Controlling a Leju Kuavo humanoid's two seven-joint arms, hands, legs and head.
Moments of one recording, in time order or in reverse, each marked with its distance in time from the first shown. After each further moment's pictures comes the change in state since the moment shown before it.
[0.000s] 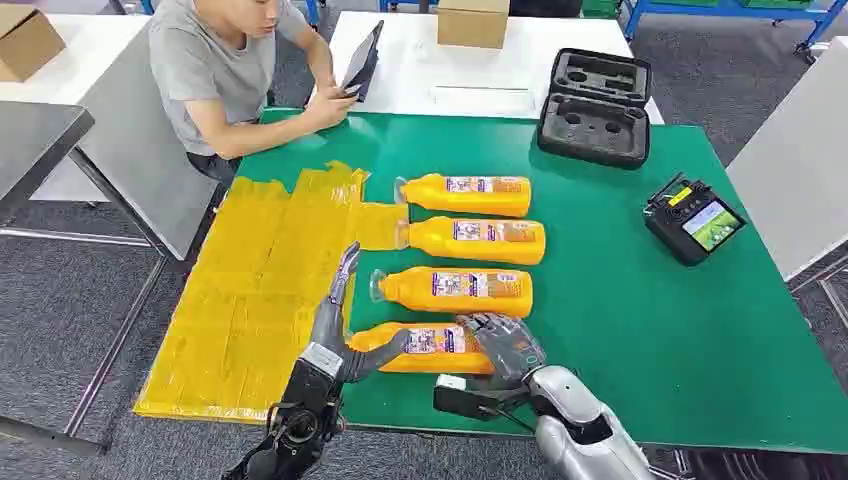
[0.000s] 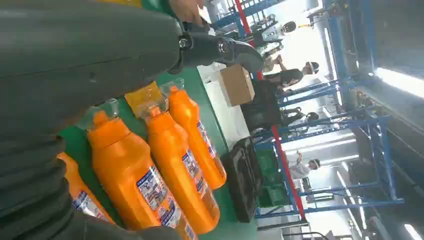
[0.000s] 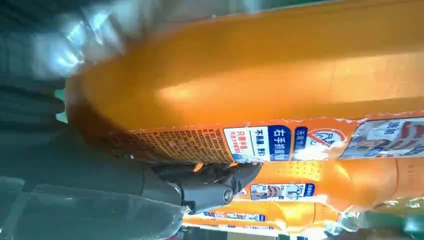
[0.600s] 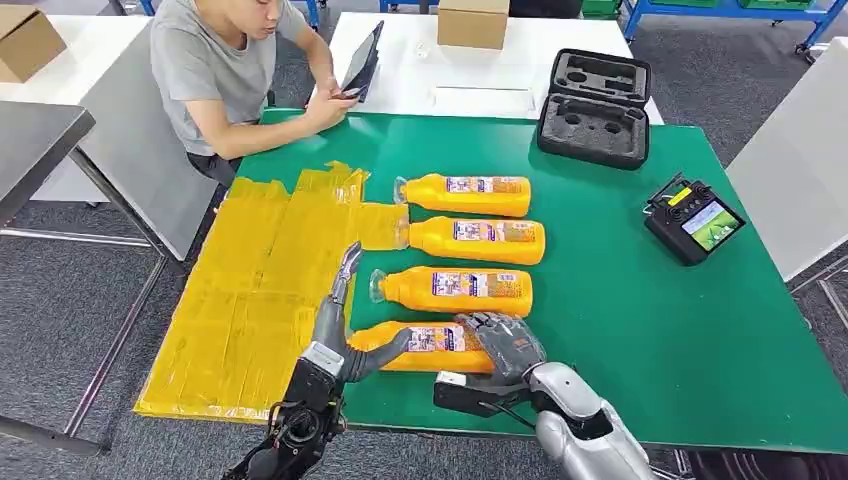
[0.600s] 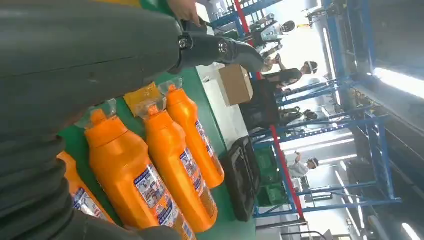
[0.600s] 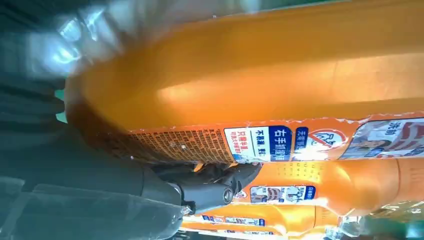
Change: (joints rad) left arm -0.007 0.000 -0.013 0.000 0.011 0.007 0.000; right arm -0.005 -0.001 0.000 0.006 -0.010 0.020 0.001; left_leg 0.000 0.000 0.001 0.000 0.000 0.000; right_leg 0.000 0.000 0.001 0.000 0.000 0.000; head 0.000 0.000
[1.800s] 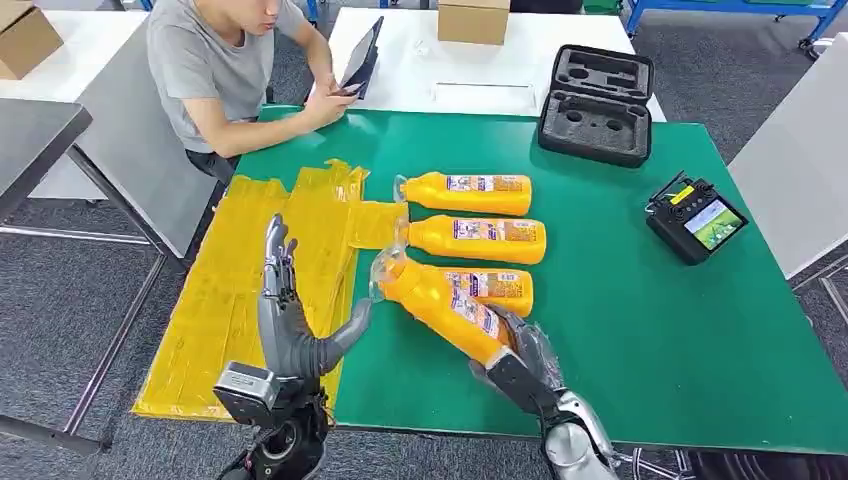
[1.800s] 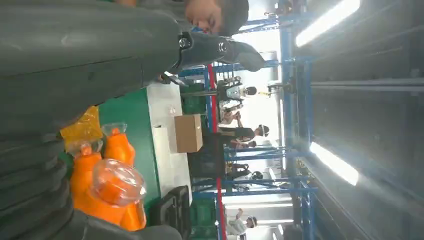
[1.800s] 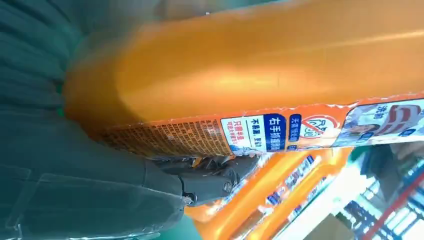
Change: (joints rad) left arm 0.082 0.056 -0.044 -0.403 0.117 0.259 0.000; right arm 0.123 0.197 -0.390 0.029 -0.475 -0.113 -0.355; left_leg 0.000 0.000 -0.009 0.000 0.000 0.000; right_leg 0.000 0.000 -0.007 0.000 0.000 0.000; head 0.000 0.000
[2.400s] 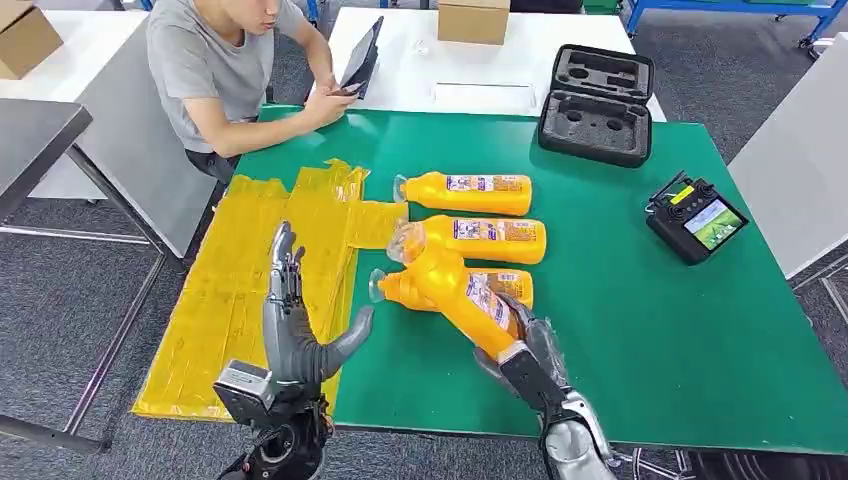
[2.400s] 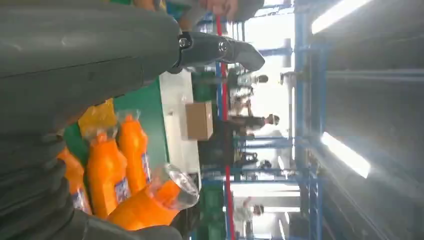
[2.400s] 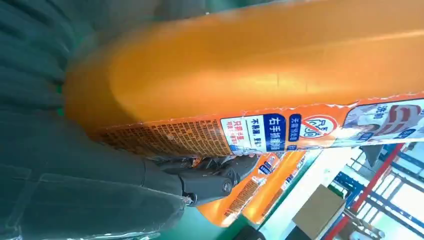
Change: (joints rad) left arm 0.000 0.023 -0.029 0.016 0.068 -0.078 0.000; right arm 0.000 0.032 -0.048 -0.007 -0.052 -0.021 -0.054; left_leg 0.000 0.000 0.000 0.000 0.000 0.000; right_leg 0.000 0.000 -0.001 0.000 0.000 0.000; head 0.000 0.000
